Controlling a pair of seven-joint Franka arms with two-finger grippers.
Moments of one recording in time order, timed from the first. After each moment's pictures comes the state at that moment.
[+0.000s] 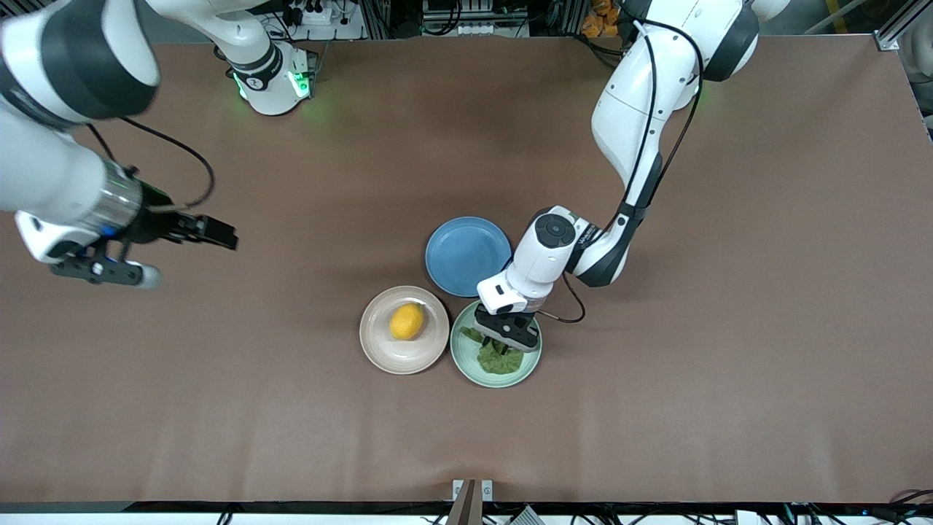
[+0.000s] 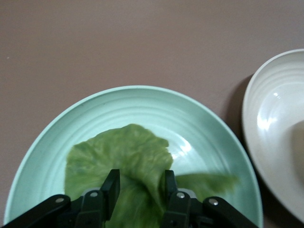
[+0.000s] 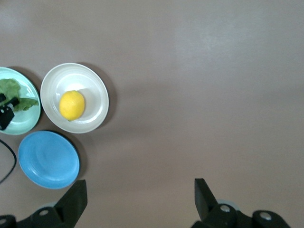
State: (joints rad) left arm -0.62 0.95 -0.01 -1.44 0.02 2.89 -0.22; right arm 0.23 0.26 -0.06 -1.41 0.14 1.58 0.34
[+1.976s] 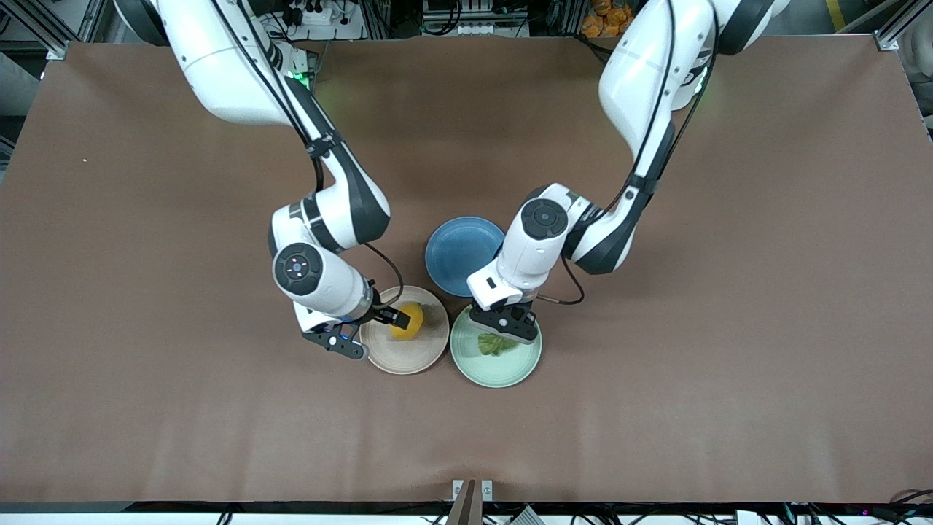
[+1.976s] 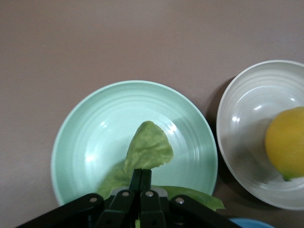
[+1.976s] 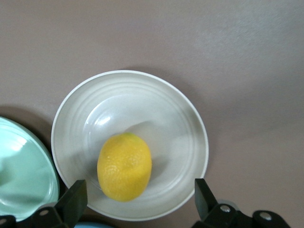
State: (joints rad) left arm -0.63 0.80 0.00 -1.41 0.02 2.54 -0.33; right arm 0.50 0.73 -0.06 -1.41 0.20 2.16 0.74
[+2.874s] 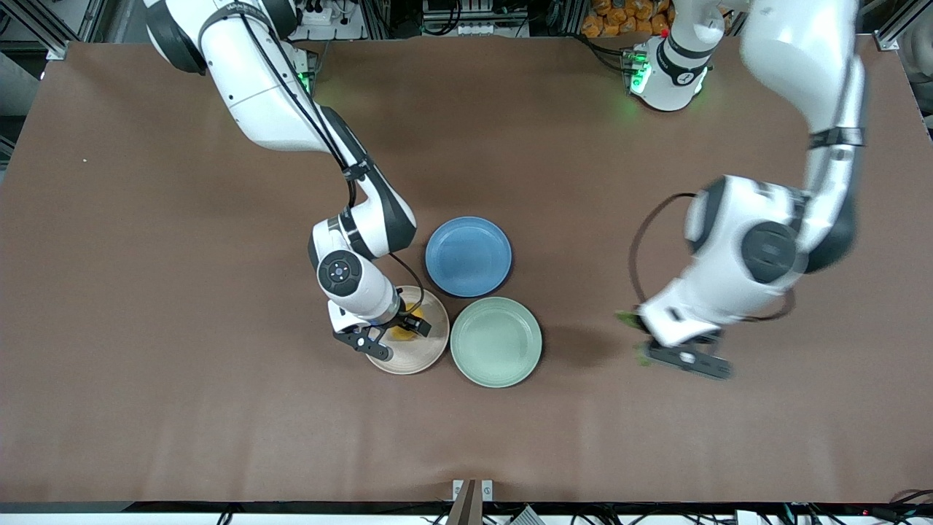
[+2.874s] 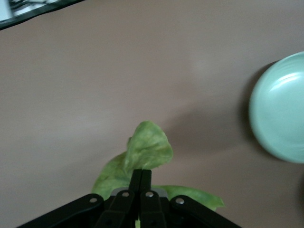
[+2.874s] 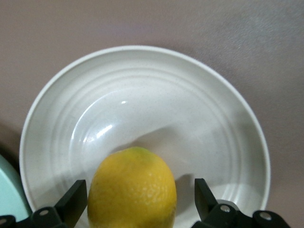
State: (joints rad) left arm -0.27 0.55 0.00 -1.42 0.02 2.06 0.06; right arm 0.55 0.86 -0.06 -1.41 0.20 2.35 0.82
